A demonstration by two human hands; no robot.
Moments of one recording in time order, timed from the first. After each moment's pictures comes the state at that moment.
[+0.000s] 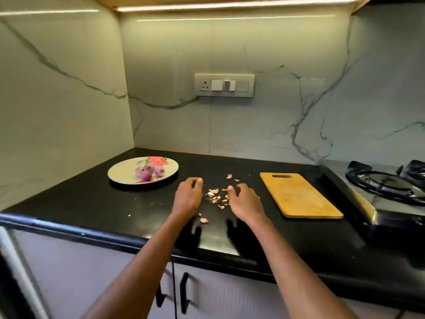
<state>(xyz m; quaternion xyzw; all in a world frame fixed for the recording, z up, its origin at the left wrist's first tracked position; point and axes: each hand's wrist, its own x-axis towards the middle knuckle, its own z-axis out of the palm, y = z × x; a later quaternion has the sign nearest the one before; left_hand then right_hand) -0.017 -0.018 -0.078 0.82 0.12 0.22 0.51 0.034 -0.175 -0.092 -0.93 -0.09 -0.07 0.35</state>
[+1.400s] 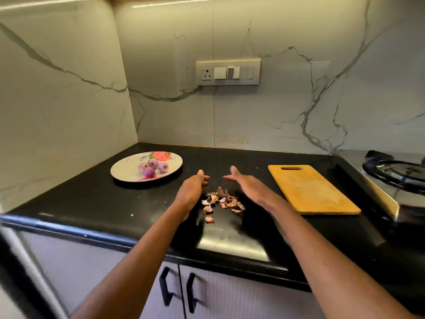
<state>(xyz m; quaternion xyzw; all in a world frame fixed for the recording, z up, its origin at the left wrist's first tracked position) 0.012 0.002 -0.089 0.78 0.10 0.11 0.61 0.062 -0.185 -0.068 -0.87 -0.21 0.12 0.43</state>
